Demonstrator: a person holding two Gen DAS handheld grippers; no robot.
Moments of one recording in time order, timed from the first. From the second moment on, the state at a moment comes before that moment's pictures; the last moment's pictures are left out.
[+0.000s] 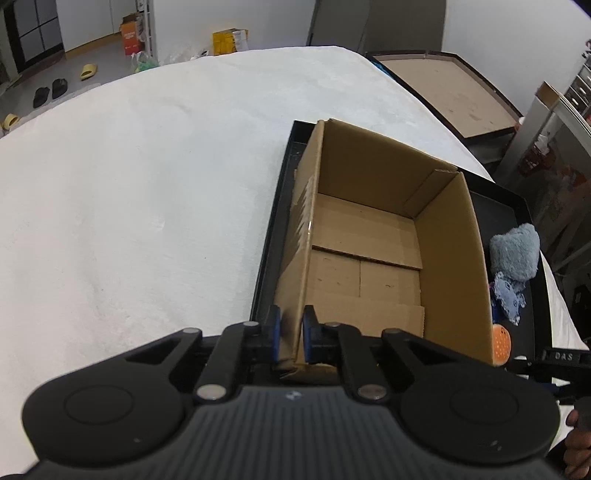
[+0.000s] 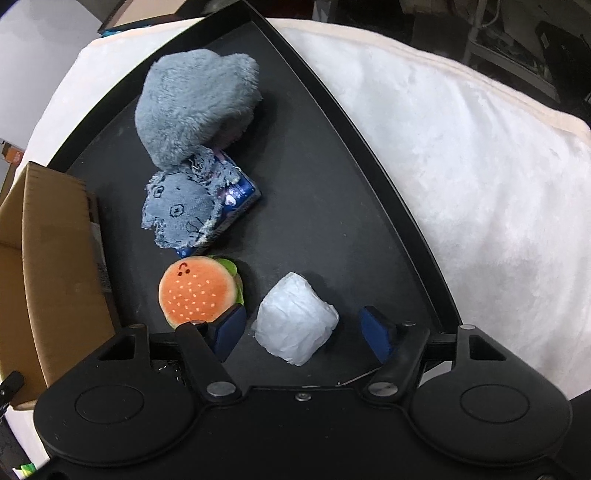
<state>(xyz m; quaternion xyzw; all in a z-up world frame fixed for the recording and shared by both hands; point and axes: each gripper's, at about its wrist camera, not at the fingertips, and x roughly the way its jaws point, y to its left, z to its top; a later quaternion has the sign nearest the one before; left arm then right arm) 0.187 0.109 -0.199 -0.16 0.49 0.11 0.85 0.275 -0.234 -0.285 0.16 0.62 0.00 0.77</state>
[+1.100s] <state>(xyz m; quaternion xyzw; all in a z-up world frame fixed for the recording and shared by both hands) 0.165 0.120 -0.201 -0.17 0.50 0.10 0.84 0.257 -0.208 -0.214 0.14 0.55 0.05 0.82</state>
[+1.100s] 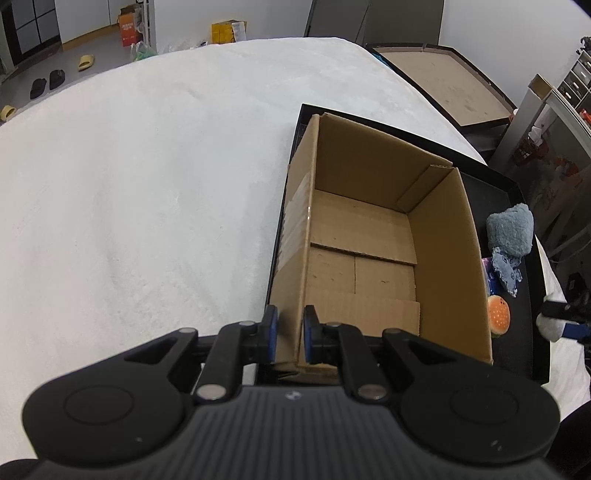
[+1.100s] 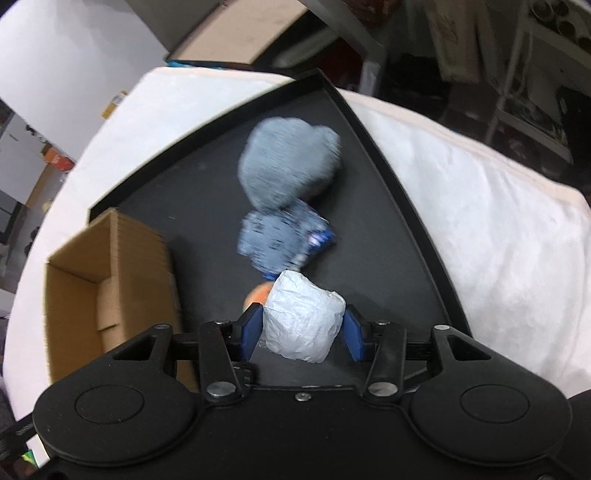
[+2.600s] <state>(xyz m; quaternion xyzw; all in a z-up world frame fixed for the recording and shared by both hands) 0.168 0.147 -0.215 -0.23 0.50 0.07 0.83 0.257 -0.023 -0.163 0.07 0.48 0.23 0.84</state>
